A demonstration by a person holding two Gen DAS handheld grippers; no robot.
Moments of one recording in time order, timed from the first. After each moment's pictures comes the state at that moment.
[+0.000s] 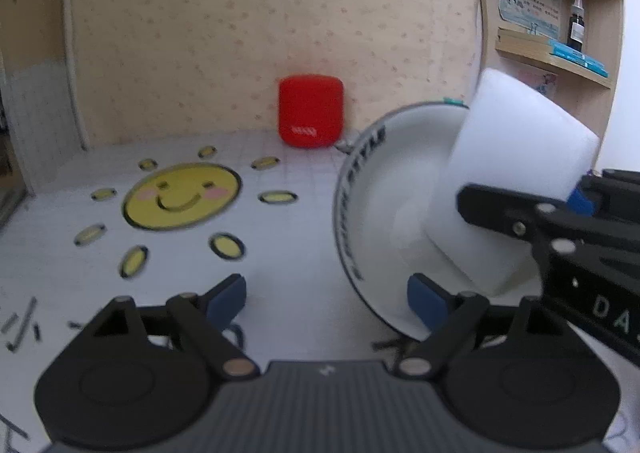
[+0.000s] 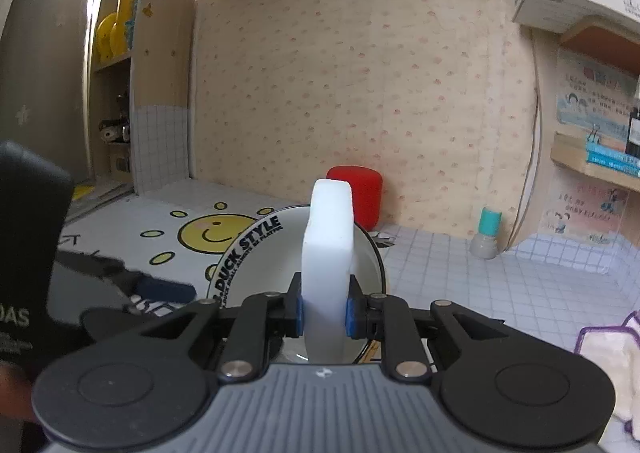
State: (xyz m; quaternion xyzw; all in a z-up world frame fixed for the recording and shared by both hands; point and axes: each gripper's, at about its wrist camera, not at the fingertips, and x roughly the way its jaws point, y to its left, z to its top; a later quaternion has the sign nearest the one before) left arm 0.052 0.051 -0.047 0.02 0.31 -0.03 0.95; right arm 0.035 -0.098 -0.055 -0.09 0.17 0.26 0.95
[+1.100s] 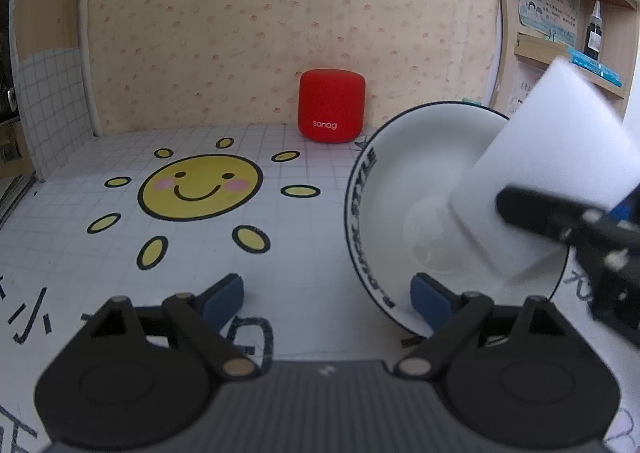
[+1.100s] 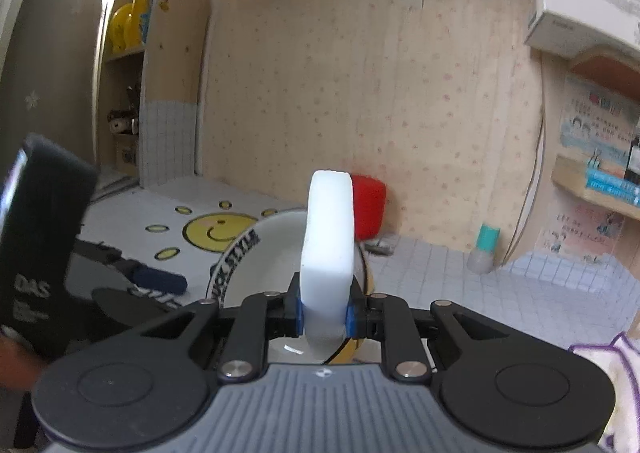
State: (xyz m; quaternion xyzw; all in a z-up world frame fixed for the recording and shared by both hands) left arm 0.053 0.061 -0.049 0.00 0.33 -0.03 0.94; right arm 0.029 -0.094 -0.053 -0.11 0.17 0.26 0.94
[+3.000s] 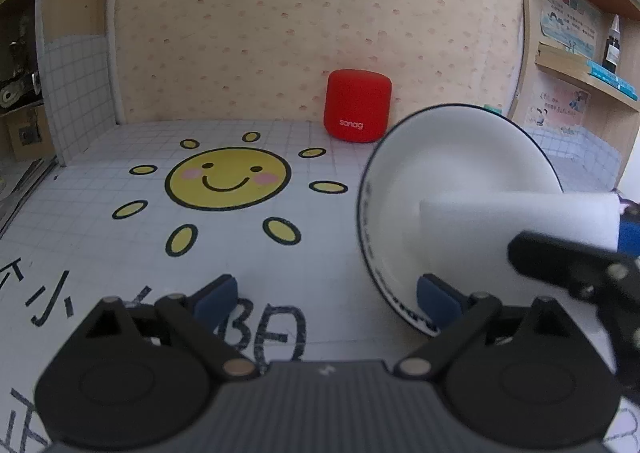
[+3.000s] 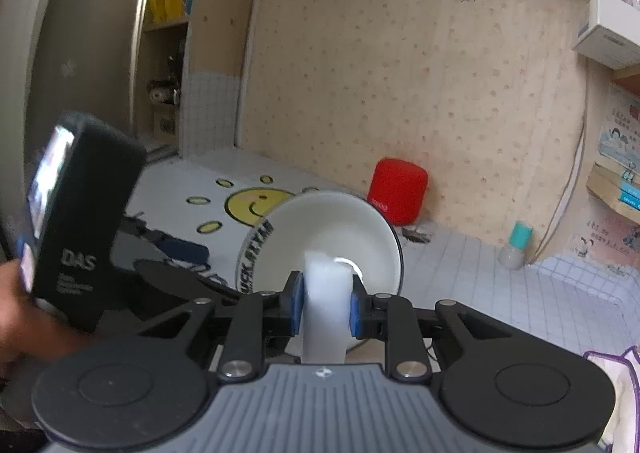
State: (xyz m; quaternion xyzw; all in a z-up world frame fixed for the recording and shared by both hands) left arm 0.045 0.075 -0.051 -0.02 0.33 0.00 0.94; right arm 0.016 -0.081 -0.044 -0.15 0.20 0.30 0.92
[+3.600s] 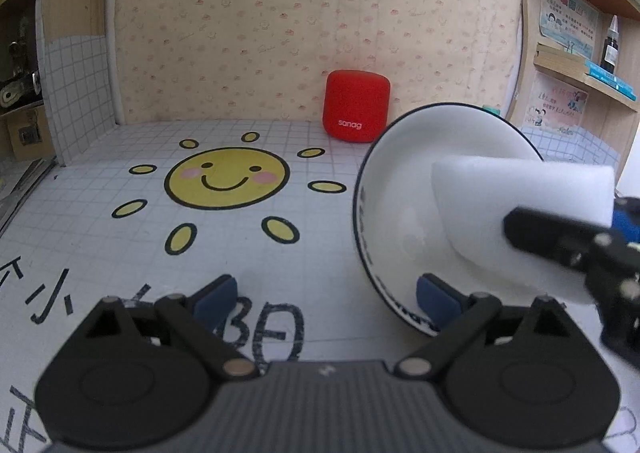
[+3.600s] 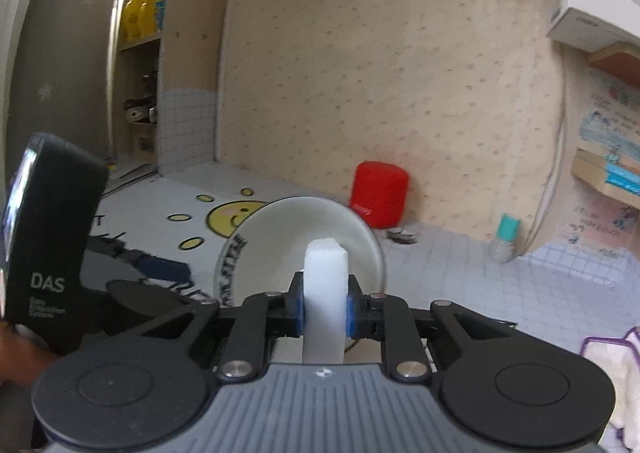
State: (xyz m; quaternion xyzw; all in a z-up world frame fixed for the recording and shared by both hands) left arm 0.044 0.074 -0.052 -0.02 0.33 0.00 0.94; right arm 0.023 -0.083 -0.043 -0.12 0.20 0.29 0.93
